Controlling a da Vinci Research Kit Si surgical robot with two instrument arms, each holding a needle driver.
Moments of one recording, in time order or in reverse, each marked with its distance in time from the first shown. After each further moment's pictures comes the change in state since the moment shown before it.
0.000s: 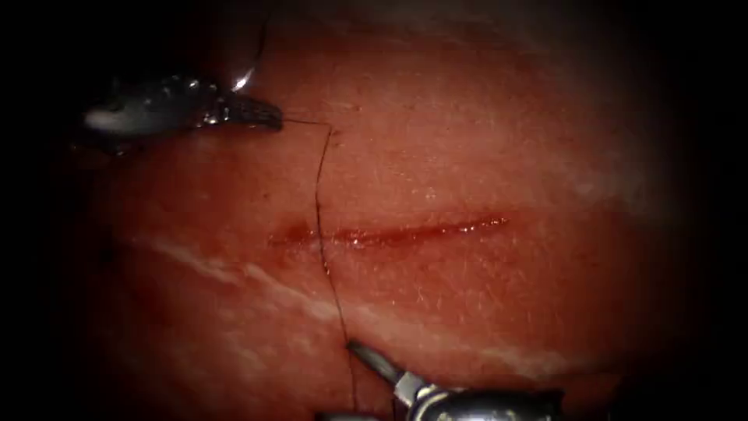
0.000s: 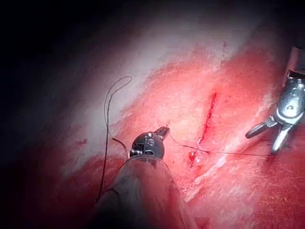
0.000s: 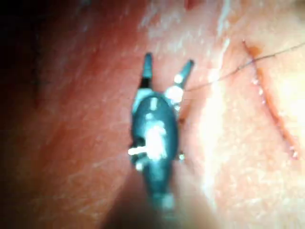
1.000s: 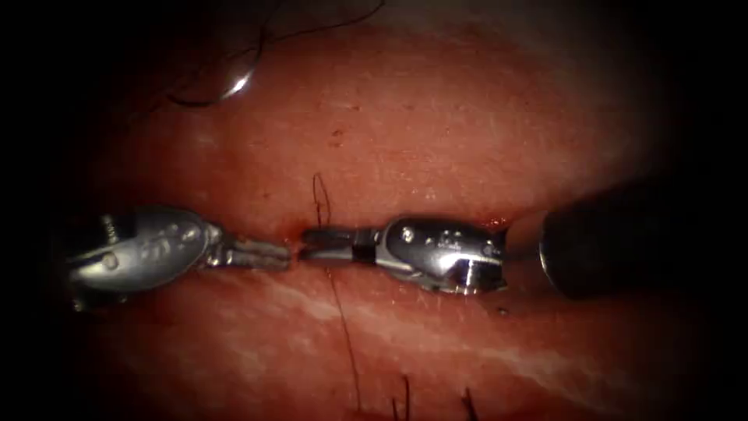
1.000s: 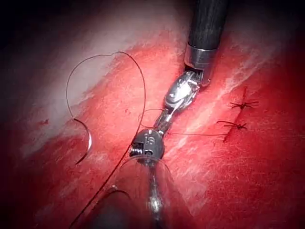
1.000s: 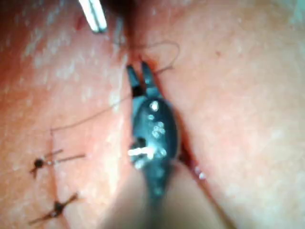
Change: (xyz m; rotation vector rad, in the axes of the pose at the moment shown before) right arm -0.003 0.015 0.009 0.219 0.019 0.051; left arm -0.003 0.010 0.003 -0.090 0.110 -0.006
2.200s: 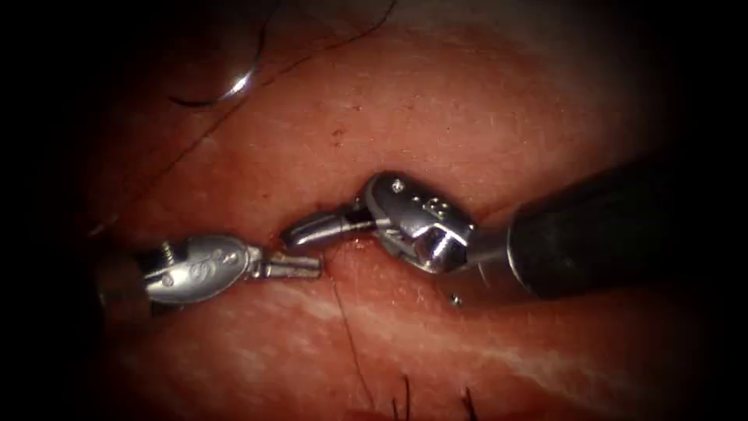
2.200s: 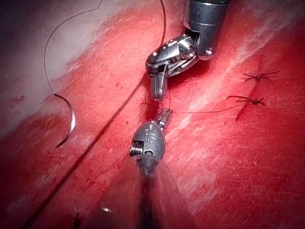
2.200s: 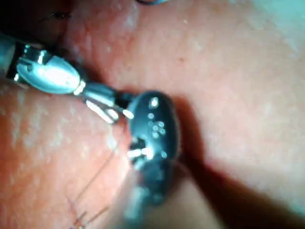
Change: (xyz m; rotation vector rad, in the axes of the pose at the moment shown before) right arm 0.003 0.001 0.001 0.635 0.240 0.120; left arm -0.009 -0.002 0.006 0.034 0.144 0.061
